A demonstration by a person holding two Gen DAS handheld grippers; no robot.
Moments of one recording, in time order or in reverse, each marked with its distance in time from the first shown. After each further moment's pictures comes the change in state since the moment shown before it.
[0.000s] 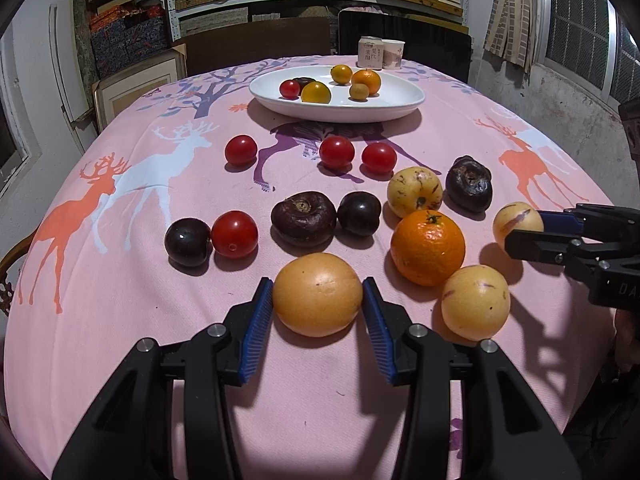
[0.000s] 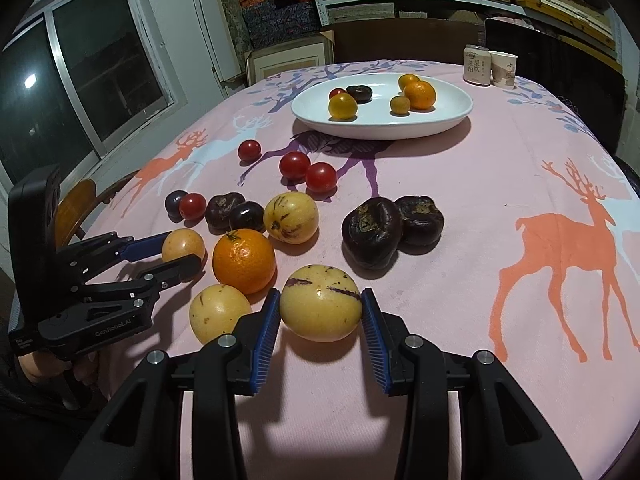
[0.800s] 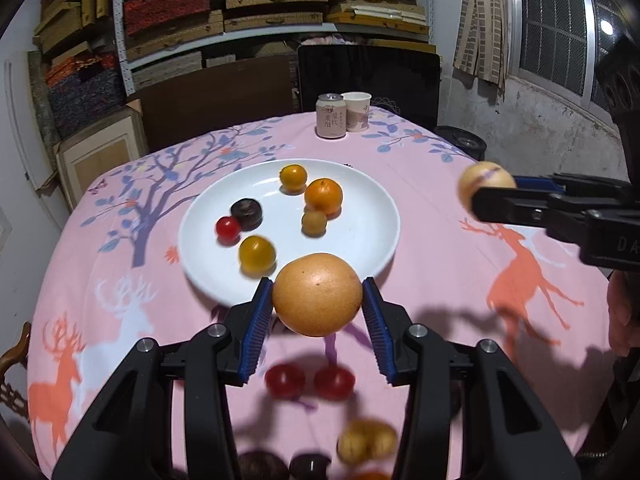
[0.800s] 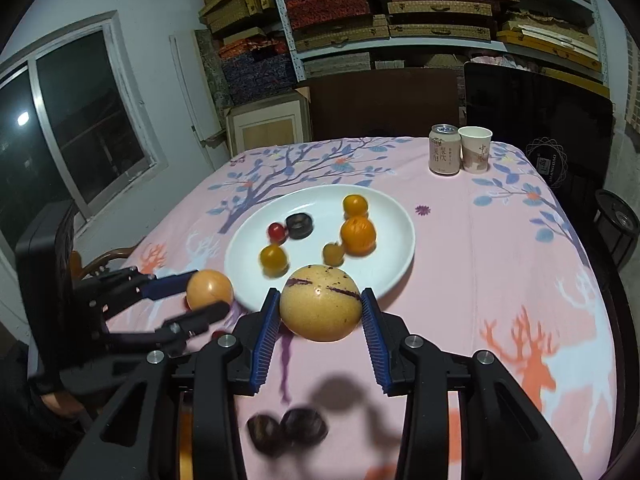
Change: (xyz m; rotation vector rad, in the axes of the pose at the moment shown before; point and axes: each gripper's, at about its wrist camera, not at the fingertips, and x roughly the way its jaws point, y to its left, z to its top) left arm 0.054 -0.045 0.179 0.109 -0.079 -0.081; right arm -0.006 -0.089 0.163 0.029 -0.141 -0.037
